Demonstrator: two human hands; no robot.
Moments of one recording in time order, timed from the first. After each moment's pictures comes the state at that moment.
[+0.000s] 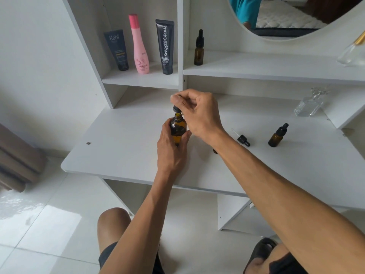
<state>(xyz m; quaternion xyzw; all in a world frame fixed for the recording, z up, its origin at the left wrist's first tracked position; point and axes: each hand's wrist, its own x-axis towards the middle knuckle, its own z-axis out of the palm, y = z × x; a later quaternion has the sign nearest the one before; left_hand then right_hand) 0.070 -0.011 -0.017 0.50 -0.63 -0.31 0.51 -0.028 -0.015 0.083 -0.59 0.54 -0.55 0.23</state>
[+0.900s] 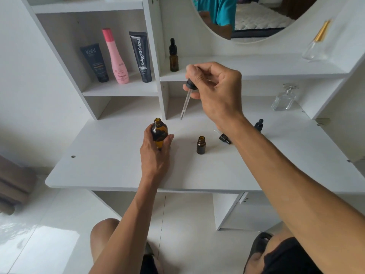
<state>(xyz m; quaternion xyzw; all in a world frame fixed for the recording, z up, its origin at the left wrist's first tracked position) 0.068 -0.010 -0.017 0.52 -0.64 -0.29 0.49 -0.084 0.022 0.136 -0.51 0.49 -0.68 0.21</state>
